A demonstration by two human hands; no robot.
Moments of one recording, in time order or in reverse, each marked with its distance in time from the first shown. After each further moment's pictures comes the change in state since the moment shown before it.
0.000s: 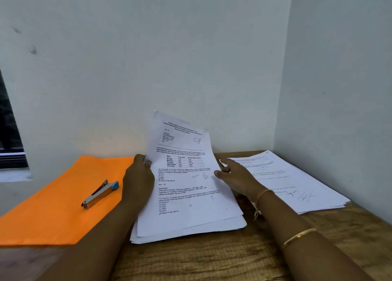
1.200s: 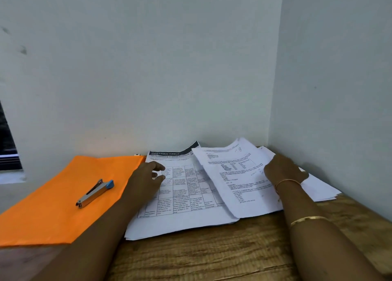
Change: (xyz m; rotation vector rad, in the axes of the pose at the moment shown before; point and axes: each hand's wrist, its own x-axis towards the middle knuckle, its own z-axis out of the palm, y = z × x) left_hand 0.000 -0.013 0.013 0.126 -0.335 0.168; right_hand -0.004 0.052 -0.068 -0.532 0.502 0.527
